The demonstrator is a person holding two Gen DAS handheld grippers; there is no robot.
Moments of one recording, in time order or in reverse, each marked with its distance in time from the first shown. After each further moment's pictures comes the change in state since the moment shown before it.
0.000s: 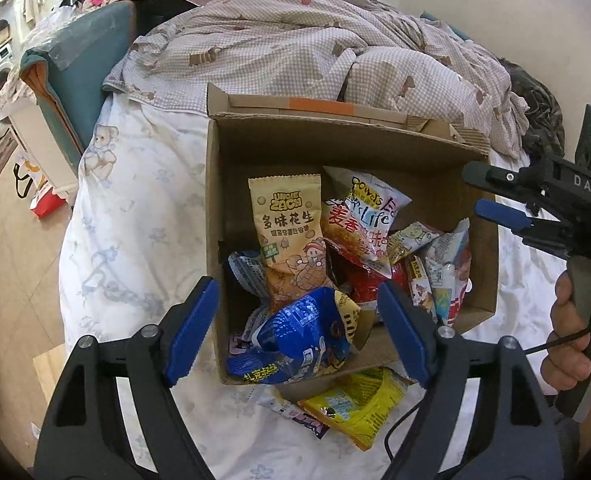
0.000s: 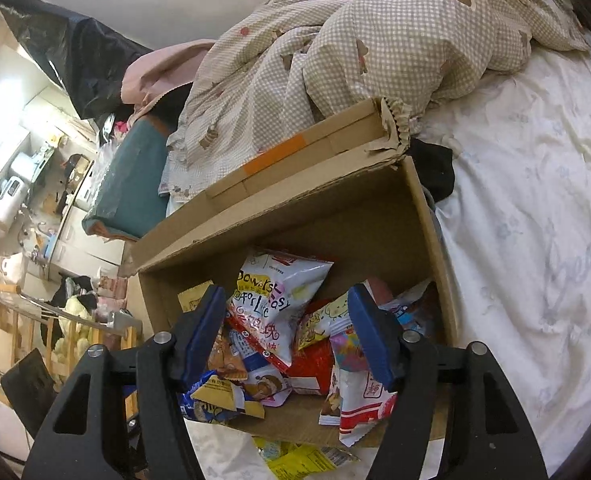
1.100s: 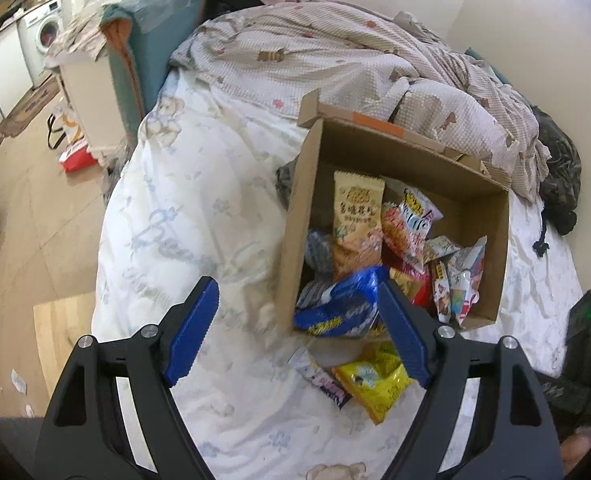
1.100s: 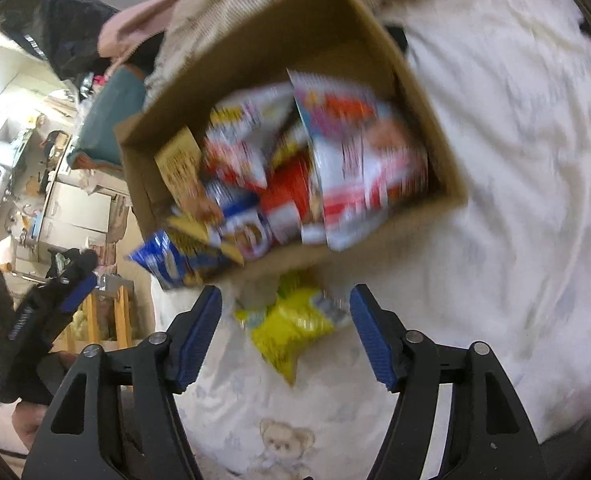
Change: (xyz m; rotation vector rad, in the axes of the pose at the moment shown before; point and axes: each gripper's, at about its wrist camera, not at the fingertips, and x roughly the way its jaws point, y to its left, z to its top) left arm -0.046 0.055 -0.027 -0.190 -0.021 0.047; right arm -0.010 -0.009 -0.126 0.105 0.189 -0.059
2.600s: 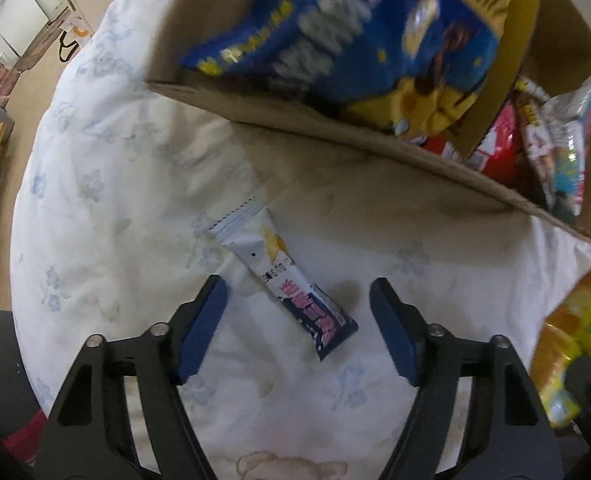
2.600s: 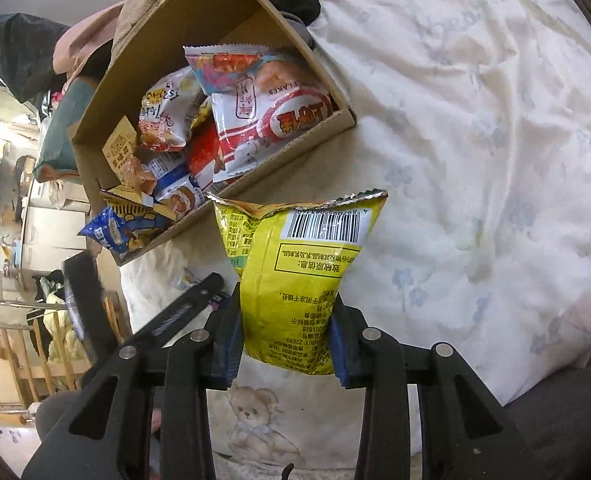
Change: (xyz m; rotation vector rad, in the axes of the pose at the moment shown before) left arm 0.134 -0.052 -0.102 -0.068 0.345 0.174; right arm -0.024 -0.043 -0.035 0.123 0.014 -0.081
